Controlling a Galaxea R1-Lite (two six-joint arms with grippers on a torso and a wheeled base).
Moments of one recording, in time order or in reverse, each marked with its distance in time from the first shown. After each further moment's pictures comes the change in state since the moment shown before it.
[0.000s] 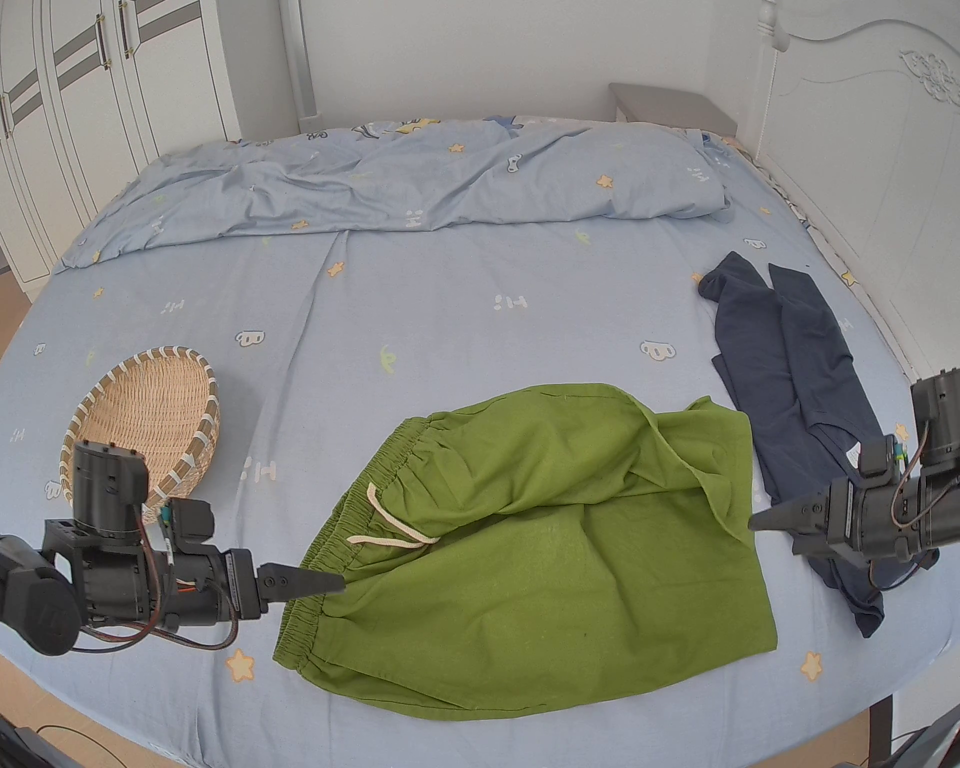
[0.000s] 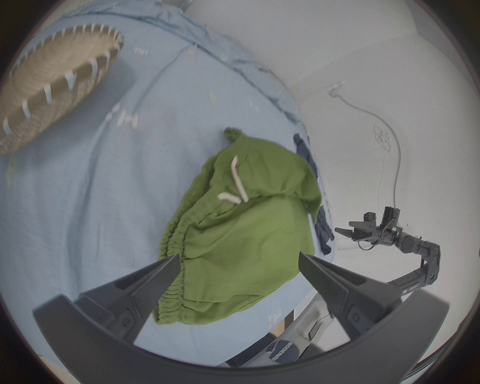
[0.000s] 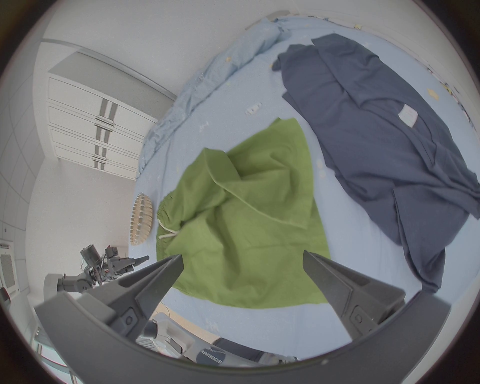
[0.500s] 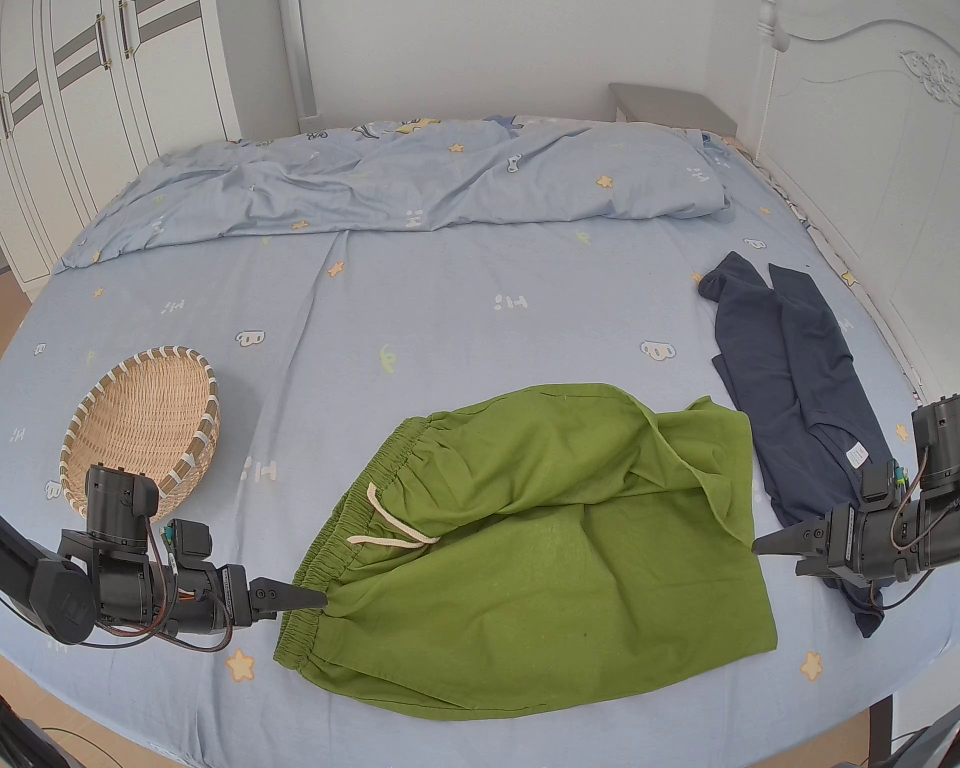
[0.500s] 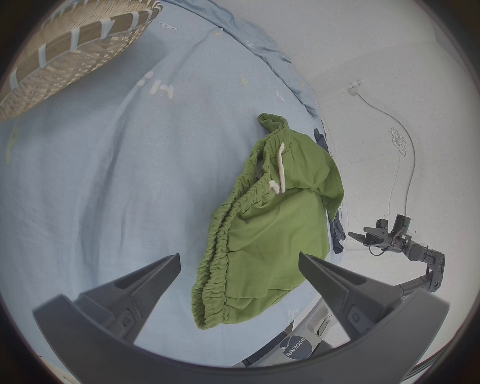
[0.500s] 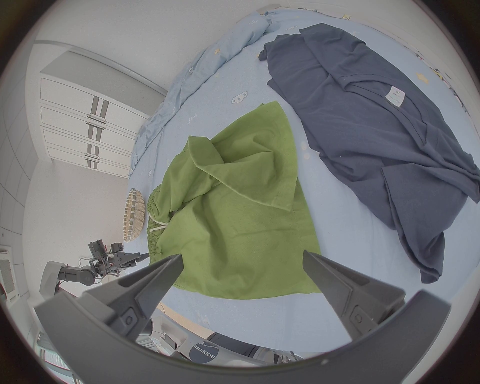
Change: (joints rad) left arm 0.128 0.143 0.031 -0.023 -0.075 0.091; right arm -0.024 -0.009 0.086 -0.034 0.002 -0.015
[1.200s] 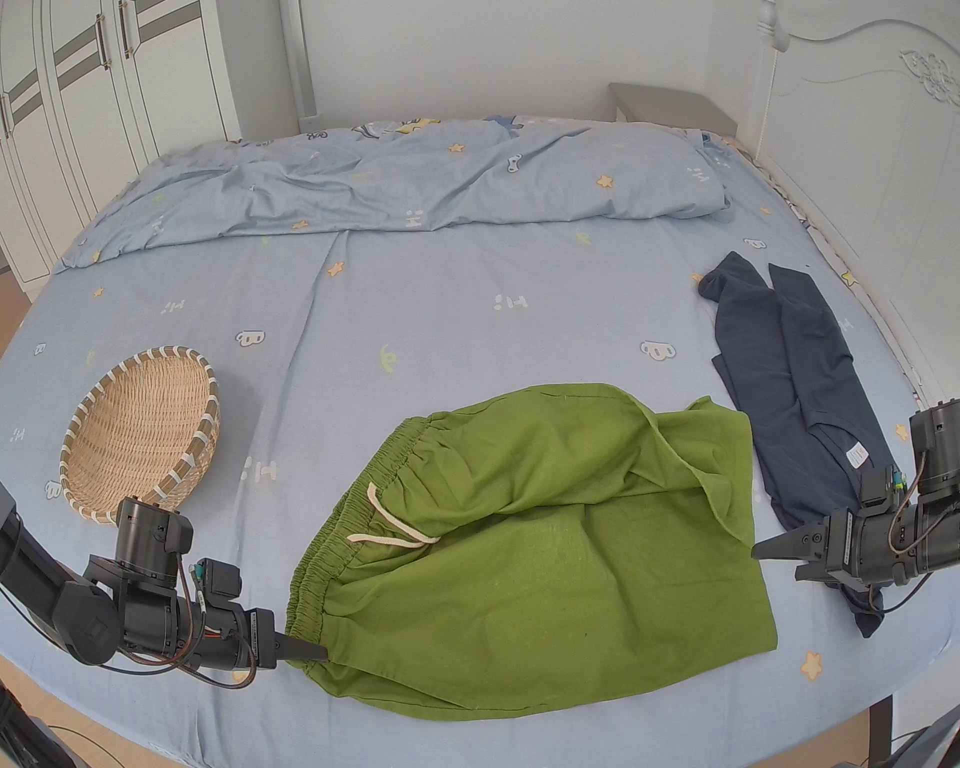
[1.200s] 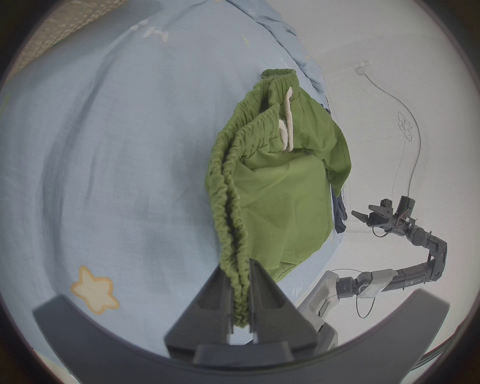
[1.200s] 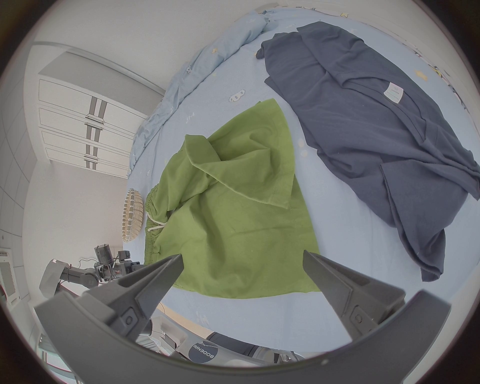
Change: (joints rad) left arm -0.080 0.070 0.057 -0.003 -0.003 0.014; right arm -0.006 0.009 0.013 -0.008 0.002 0.001
